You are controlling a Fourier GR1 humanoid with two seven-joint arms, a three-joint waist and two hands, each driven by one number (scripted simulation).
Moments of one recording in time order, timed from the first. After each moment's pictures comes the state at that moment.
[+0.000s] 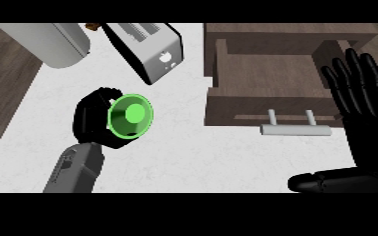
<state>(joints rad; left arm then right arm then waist) -0.33 0.08 0.17 -0.95 0.21 -0.27 -0.77 -0.08 -0.09 -0.07 -2.09 -0.16 0.13 0.19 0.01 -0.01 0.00</state>
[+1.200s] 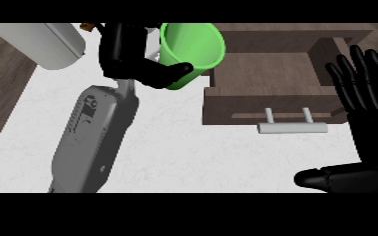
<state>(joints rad) -0.73 0.01 -0.04 -1.35 0.22 0.17 -0.16 -0.10 -0.11 -0.10 -2.07 -0.19 0.15 0.19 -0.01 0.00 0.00</state>
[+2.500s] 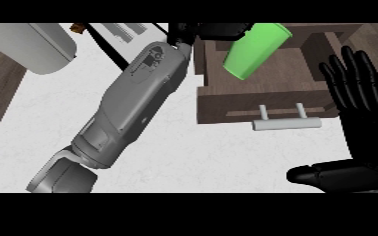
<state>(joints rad) -1.22 0.00 -0.23 -0.62 0.42 0.38 -0.32 -0.10 -0.10 -0.09 -2.03 -0.16 0.16 0.12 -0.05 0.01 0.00</state>
